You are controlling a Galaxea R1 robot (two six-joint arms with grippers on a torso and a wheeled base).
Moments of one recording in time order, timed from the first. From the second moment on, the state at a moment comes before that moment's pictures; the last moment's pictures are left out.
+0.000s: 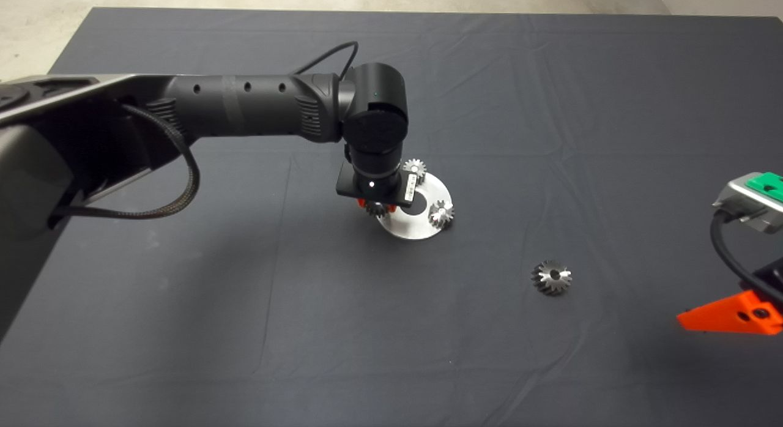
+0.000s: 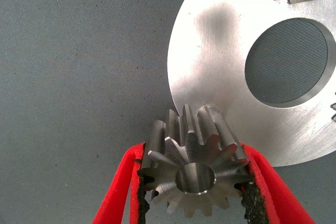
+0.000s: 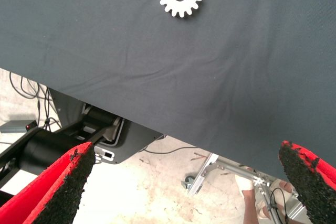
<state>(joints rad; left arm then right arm) -0.39 2.86 -1.32 0.43 1.52 -1.37 0.81 1.94 -0.36 0.13 -1.44 1.28</state>
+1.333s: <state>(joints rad) -0.38 2.90 -1.34 0.43 1.52 -1.37 0.81 1.94 -0.36 0.13 -1.44 1.28</state>
